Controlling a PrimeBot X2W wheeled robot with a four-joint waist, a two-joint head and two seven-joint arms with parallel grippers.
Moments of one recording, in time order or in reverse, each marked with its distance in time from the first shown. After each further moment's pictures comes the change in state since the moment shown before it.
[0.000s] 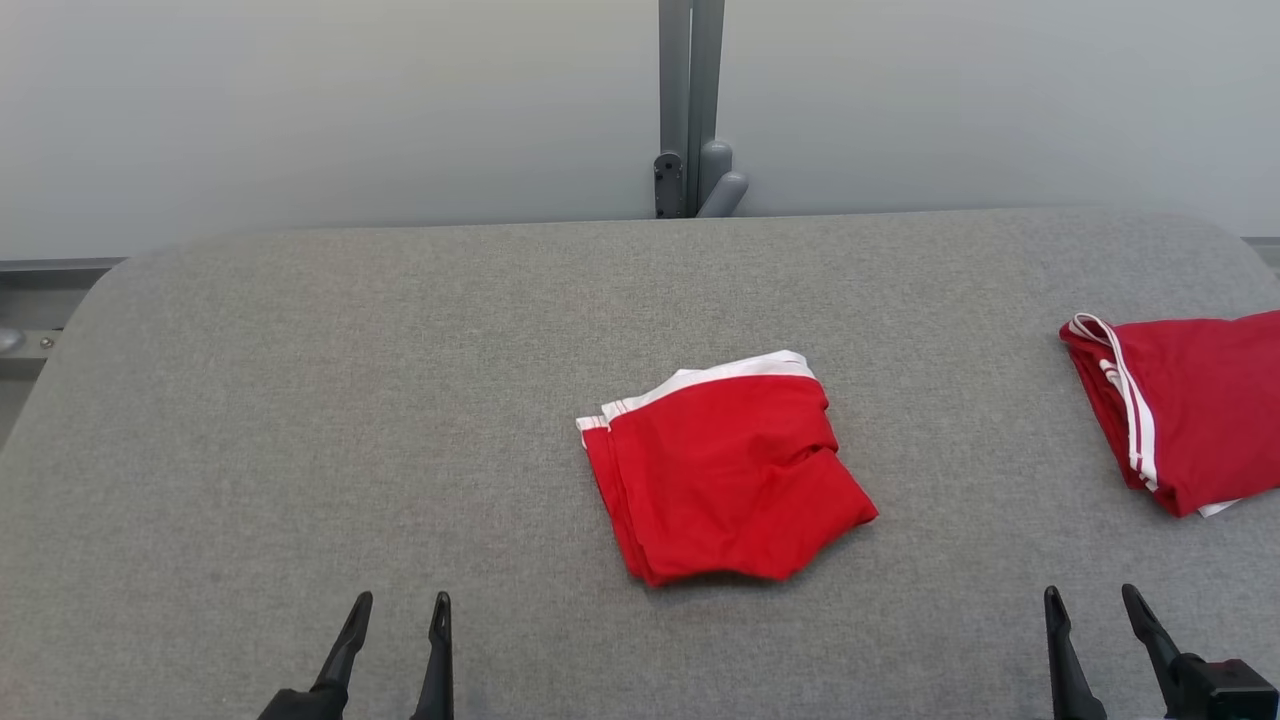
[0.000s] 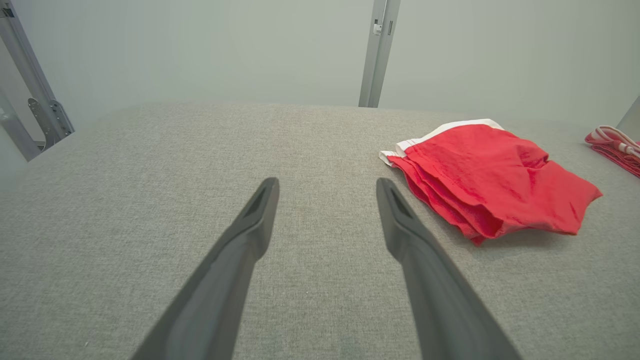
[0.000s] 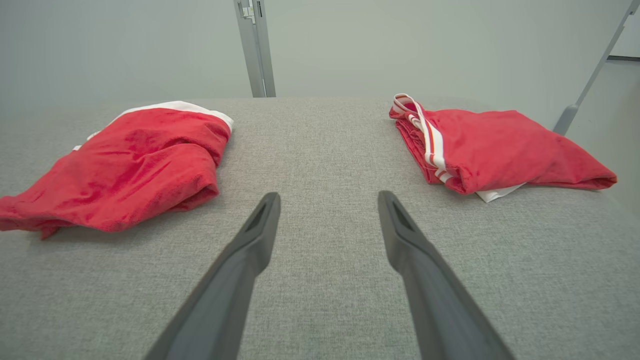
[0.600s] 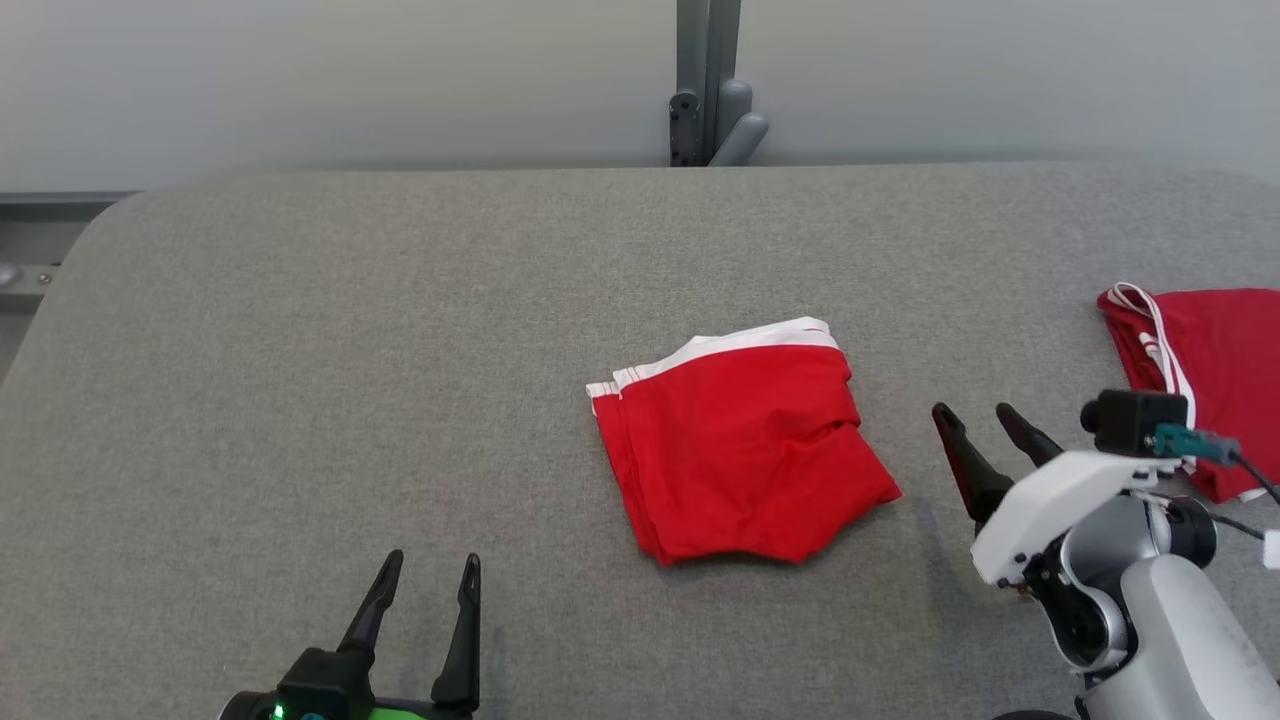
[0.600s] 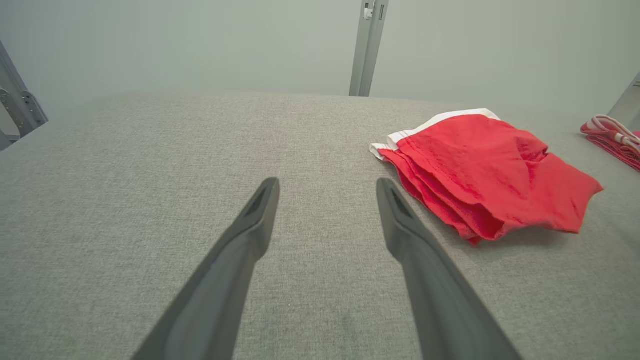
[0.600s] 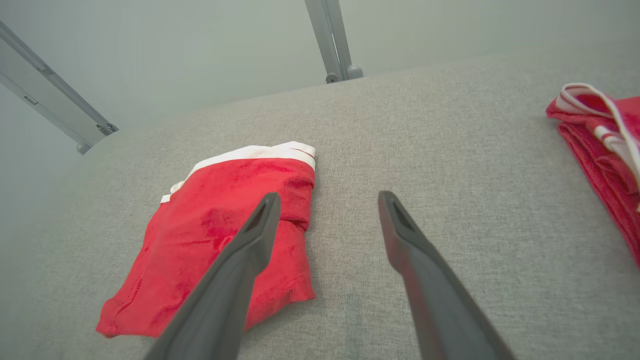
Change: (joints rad) left arm -0.056 0.000 -0.043 0.014 -0.002 -0.009 0.000; right arm -0.384 -0.091 0.163 0.069 0.335 0.000 0.406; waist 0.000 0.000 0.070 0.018
